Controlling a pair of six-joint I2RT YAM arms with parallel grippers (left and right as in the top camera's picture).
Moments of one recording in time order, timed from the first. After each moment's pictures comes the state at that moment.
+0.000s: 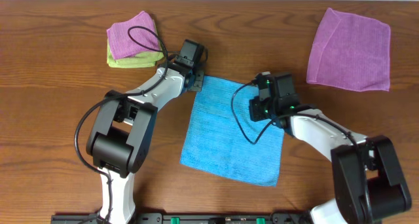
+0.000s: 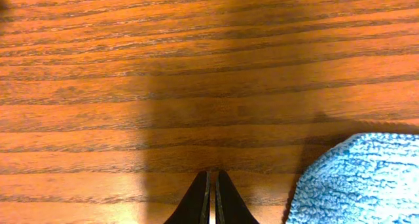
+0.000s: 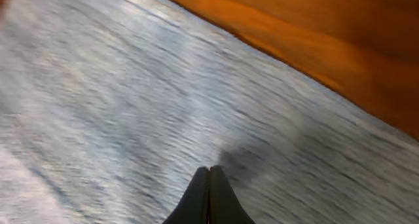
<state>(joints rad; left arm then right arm) -0.41 2.09 1.36 -0.42 -0.09 -0.22 0.30 1.70 0.79 -0.10 -0.18 0.11</state>
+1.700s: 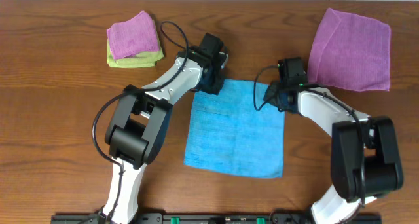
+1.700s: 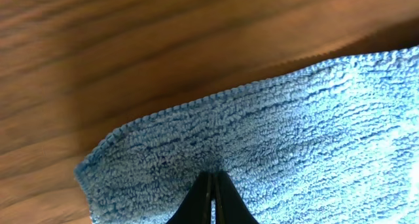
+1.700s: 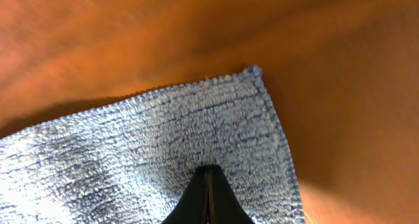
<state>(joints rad) -0.49 2.22 1.62 -0.67 0.14 -0.09 0.18 1.85 1.00 -0.32 0.02 0.65</state>
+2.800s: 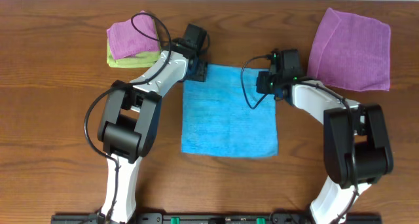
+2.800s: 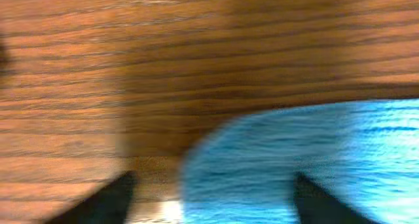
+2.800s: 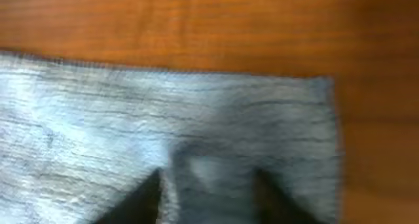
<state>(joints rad) -0.38 2.24 1.65 -0.64 -0.09 -0.22 0.19 1.95 1.11 -0.22 -0.12 0.26</state>
